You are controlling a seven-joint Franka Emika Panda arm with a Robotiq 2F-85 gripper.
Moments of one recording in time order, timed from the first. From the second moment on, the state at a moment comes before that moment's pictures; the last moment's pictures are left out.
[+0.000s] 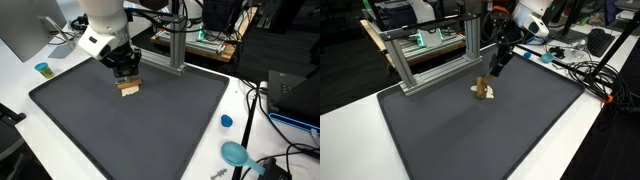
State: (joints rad) arm 0.06 0.57 0.07 -1.58 -0.35 1.87 -0.50
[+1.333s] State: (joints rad) arm -0.02 0.01 0.07 -2.02 0.00 1.98 -0.27
